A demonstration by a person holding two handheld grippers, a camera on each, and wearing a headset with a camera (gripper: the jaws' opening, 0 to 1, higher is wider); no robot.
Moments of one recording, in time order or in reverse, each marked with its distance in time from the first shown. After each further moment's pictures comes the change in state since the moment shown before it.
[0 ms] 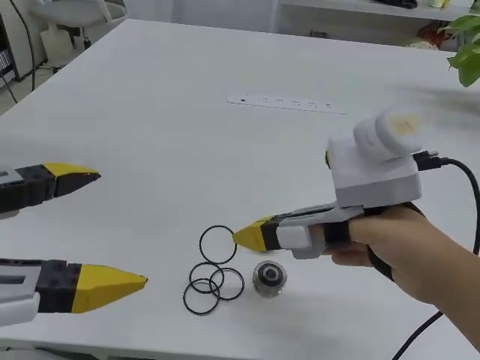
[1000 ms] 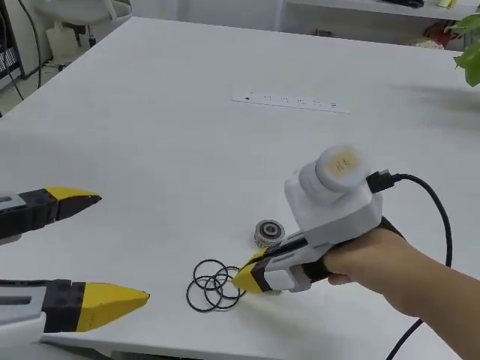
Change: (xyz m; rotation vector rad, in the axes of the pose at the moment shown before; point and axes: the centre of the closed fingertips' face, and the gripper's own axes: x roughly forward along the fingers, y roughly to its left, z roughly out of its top) left arm -0.001 -0.008 -0.015 -0.058 0.021 0.016; right arm 0.019 -0.019 -0.044 -0.161 0.221 -0.093
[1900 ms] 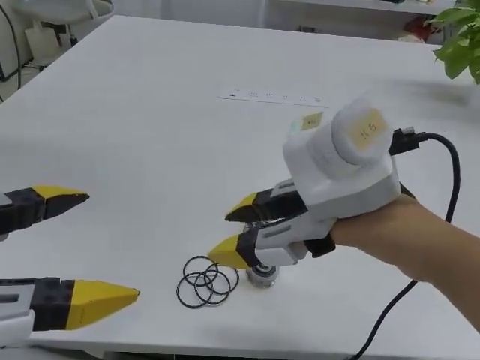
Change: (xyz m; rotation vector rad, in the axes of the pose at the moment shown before) left arm 0.003 0.002 0.000 0.005 0.010 -0.018; right arm -0.046 0.023 0.057 -0.294 -0.158 -0.067
